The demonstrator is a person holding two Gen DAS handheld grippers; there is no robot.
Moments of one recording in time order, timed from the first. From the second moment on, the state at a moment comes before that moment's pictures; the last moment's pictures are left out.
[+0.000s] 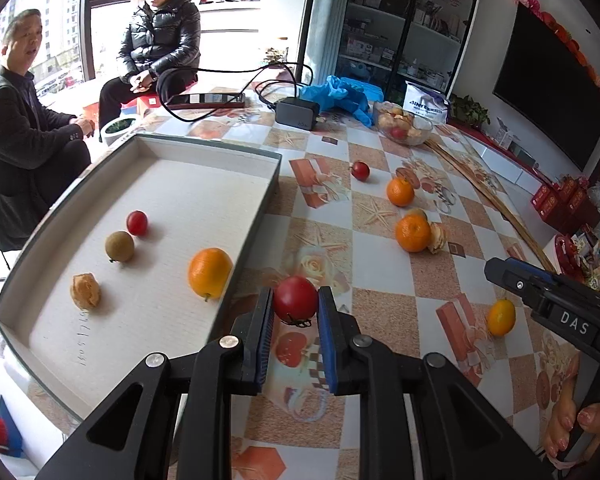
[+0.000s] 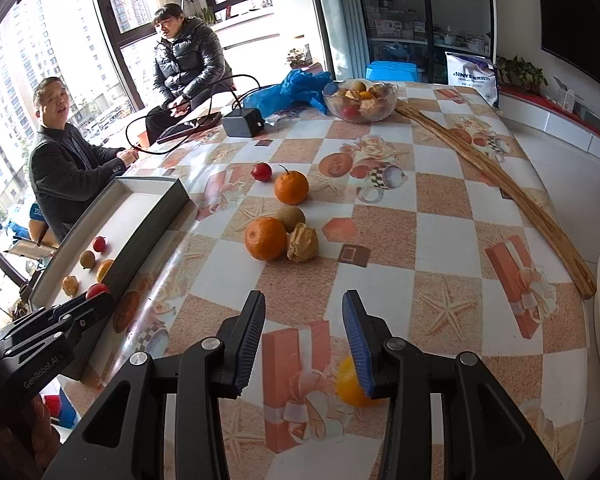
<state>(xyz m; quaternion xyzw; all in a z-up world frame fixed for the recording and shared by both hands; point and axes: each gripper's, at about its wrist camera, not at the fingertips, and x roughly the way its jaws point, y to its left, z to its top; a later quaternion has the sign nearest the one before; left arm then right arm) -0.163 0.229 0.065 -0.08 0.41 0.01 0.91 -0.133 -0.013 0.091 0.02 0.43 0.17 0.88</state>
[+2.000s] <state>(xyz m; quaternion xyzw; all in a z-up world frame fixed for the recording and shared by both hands) -0.163 0.333 0.042 -0.10 0.41 0.17 0.89 -0.089 0.022 0.085 -0.01 0.46 0.18 0.87</state>
